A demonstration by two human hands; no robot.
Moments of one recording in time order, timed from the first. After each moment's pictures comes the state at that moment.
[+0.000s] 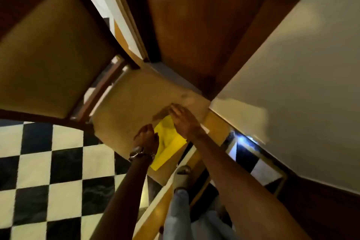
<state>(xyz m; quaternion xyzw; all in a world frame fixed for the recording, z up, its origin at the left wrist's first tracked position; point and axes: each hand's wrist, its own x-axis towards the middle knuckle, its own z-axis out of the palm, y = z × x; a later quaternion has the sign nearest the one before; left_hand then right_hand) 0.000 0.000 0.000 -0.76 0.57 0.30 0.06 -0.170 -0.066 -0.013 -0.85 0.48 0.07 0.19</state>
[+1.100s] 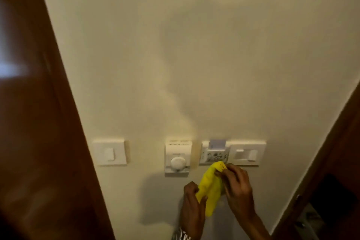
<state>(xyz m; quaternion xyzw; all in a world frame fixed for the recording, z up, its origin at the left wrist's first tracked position) -0.463 0.034 0.448 -0.31 0.82 0.36 -0.32 -0.617 0.113 0.472 -0.50 0.71 -0.40 -0.31</state>
